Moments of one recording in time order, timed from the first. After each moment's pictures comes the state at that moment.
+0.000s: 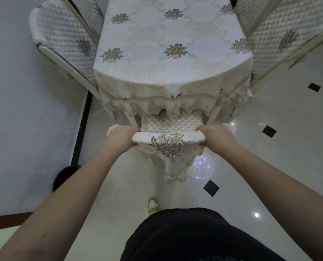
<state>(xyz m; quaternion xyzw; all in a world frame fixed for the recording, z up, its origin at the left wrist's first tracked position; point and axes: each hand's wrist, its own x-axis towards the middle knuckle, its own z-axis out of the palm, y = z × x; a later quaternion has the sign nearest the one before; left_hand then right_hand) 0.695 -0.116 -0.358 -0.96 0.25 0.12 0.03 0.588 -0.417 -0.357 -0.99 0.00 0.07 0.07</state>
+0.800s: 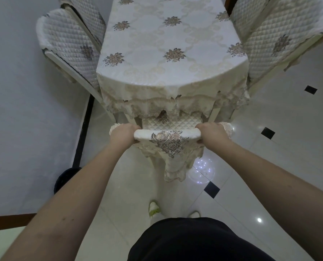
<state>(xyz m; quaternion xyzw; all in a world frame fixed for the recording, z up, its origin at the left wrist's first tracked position) 0.689 -0.124 -0.350 -0.96 0.23 0.14 0.09 0.590 -0.405 -0.360 -0.99 0.05 0.12 0.04</state>
